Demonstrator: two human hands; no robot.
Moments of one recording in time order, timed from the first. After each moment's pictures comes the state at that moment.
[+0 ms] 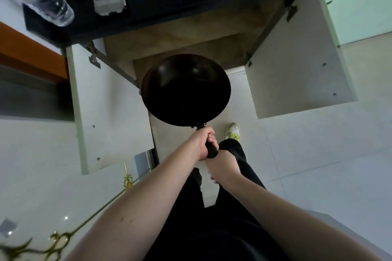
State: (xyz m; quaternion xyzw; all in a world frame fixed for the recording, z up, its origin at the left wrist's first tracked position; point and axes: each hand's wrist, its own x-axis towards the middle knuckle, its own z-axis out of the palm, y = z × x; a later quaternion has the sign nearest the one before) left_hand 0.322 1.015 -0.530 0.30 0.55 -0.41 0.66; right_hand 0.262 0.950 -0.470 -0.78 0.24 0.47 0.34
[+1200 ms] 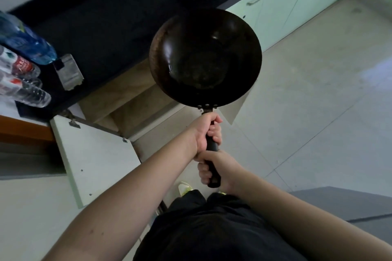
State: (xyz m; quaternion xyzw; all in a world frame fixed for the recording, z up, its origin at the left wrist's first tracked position) left_hand 0.288 0.886 -0.333 0.48 0.28 -0.54 0.63; right_hand 0.182 0.850 -0.316 -0.36 0.38 0.31 0.80
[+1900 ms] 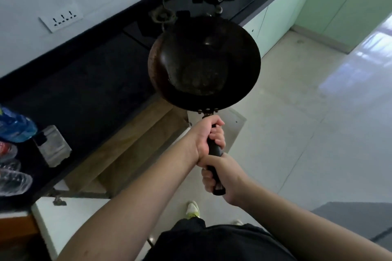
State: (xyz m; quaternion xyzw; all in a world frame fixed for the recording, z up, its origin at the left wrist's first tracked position) left_hand 0.400 0.855 -0.271 0.43 0.19 -0.62 0.63; right_hand 0.281 0.841 -0.257 -0.42 0.39 0.15 0.81
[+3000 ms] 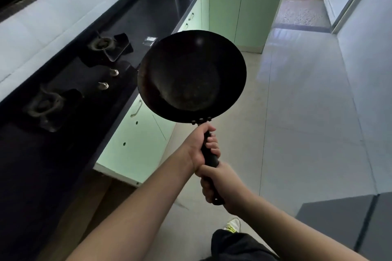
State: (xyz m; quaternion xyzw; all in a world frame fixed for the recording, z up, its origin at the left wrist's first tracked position) left_hand 0.410 0.510 -0.257 0.48 0.08 -0.71 0.52; right_hand 0.292 0.540 -0.248 -0.44 0.45 -0.05 0.78
